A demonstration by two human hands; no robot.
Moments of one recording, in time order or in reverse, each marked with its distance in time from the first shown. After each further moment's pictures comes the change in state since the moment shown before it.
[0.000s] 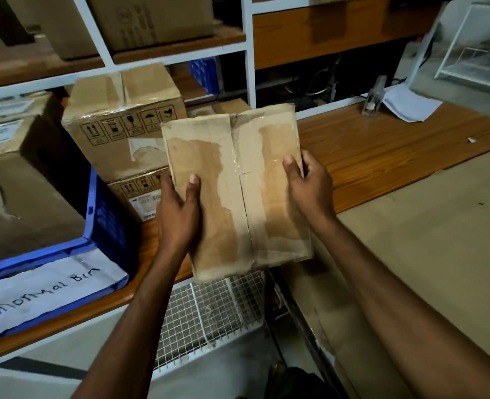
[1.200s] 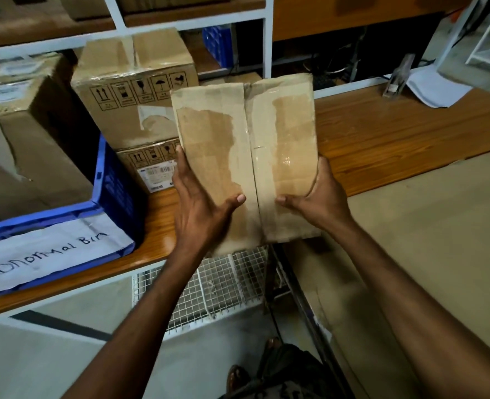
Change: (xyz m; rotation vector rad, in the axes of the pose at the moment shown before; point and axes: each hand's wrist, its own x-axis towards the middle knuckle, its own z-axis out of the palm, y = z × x) left_hand -0.041 -0.002 0.005 0.345 -0.063 0.118; right_hand -0.032 0.022 -0.024 -0.294 -0.309 0.035
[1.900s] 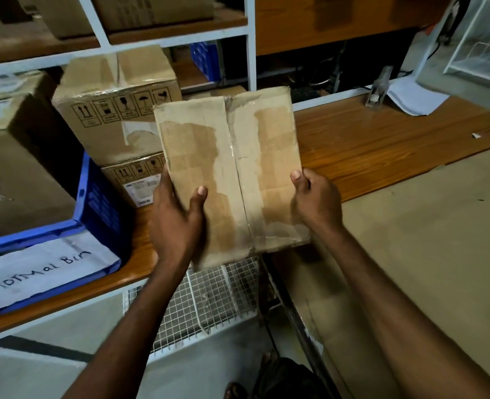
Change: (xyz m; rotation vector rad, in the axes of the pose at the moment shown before) left_hand 0.008 -0.009 0.003 -0.067 0.163 -0.036; right_hand 0.016 0.005 -0.007 -0.035 0.180 0.065
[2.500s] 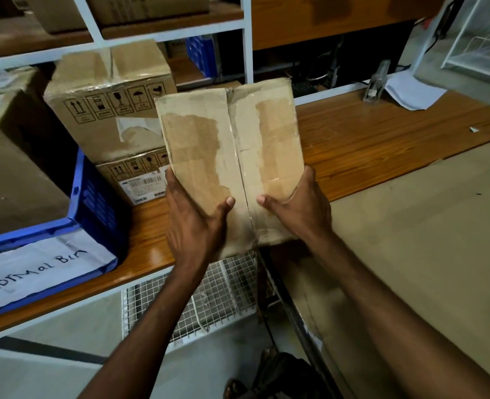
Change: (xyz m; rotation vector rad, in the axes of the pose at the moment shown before) left_hand -0.028 0.015 0.019 0.093 -0.085 -0.024; right_hand -0.026 0.001 0.019 -0.093 -0.068 0.039
